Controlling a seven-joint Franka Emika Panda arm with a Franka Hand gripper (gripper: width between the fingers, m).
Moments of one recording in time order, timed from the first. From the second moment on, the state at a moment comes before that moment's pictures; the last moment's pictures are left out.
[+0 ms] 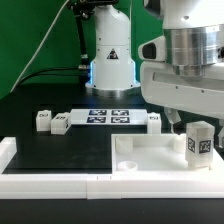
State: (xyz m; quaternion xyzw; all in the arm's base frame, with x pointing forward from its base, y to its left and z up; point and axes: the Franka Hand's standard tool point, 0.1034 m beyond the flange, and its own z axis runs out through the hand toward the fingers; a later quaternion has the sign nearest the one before) arm 0.631 0.115 0.076 -0.93 0.38 0.01 0.05
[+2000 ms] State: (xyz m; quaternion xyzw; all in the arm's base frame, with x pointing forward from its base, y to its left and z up) arm 0.630 0.112 0.074 -0.96 0.28 0.01 0.05
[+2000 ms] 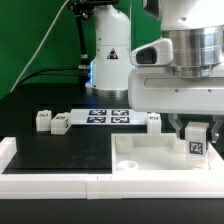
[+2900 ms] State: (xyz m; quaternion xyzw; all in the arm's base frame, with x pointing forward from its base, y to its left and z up) arm 0.630 0.110 0.073 -0.81 0.58 0.04 0.06
